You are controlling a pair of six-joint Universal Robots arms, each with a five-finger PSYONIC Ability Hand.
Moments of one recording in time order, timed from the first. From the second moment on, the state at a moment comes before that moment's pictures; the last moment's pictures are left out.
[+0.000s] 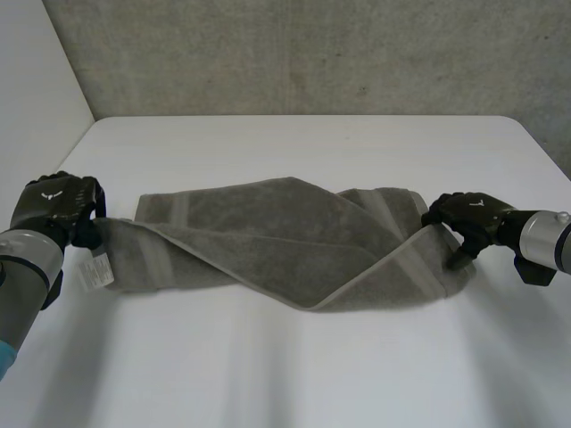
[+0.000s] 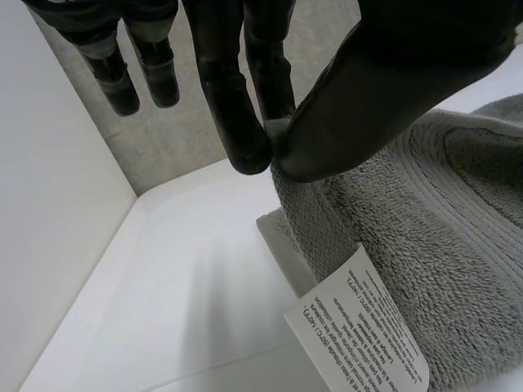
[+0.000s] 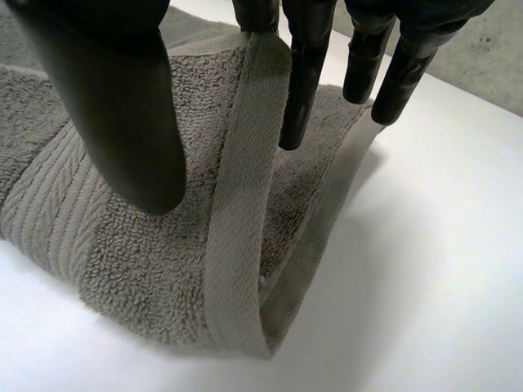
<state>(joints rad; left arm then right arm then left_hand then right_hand) 4.56 -1.70 -1.84 3.31 -1.60 3.27 1.54 -0.97 1.31 0.32 0.91 2.58 1.03 1.33 0.22 0.22 1.16 0.80 0.81 0.18 0.23 0.63</state>
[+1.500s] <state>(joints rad) 4.63 -1.36 -1.81 3.08 -1.34 3.21 1.18 -1.44 1.43 0.23 0.50 2.68 1.03 1.33 0.22 0.22 1.17 1.30 1.29 0.18 0.23 1.14</state>
